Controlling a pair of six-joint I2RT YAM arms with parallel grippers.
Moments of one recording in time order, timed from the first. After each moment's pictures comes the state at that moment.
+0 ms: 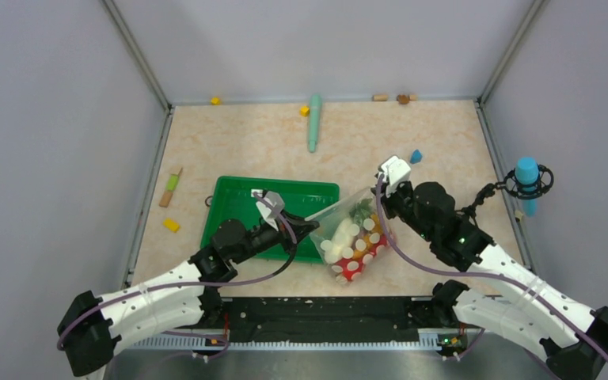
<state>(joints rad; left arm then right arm) -0.90 0.78 0.35 0.49 0.18 -0.31 0.74 0.78 0.71 -0.19 0.18 -0.17</state>
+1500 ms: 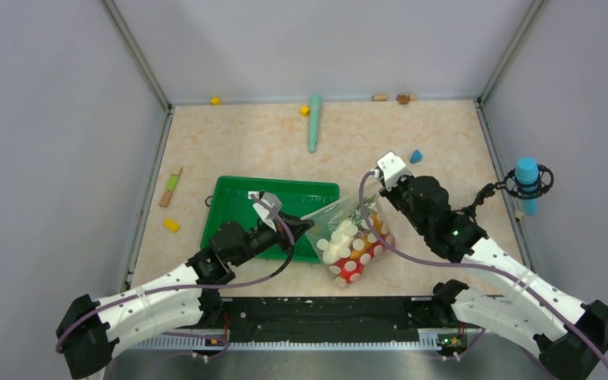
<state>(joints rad) -0.90 0.74 0.32 0.45 0.11 -0.29 0.68 0.85 0.70 -0.18 0.37 -0.39</state>
